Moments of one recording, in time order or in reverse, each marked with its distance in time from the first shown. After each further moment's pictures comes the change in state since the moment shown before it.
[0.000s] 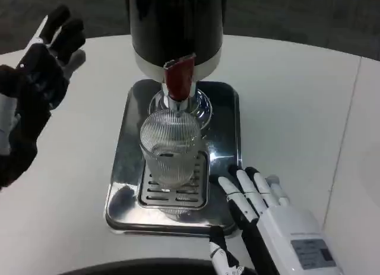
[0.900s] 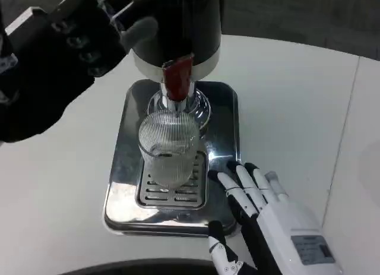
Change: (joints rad) left arm -0.232 0.025 0.127 -0.098 -0.081 0.502 -0.392; right arm -0.012 0.015 -0.004 0.002 0.018 0.000 0.004
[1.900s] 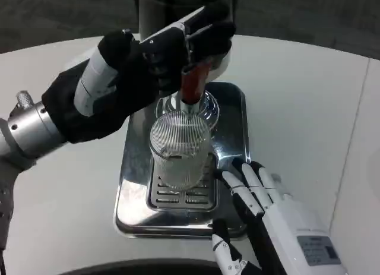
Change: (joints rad) left arm -0.125 -0.112 -0.161 0.107 0.259 -0.161 -0.088; right arm 0.025 0.010 0.000 -0.032 -0.001 0.008 0.000
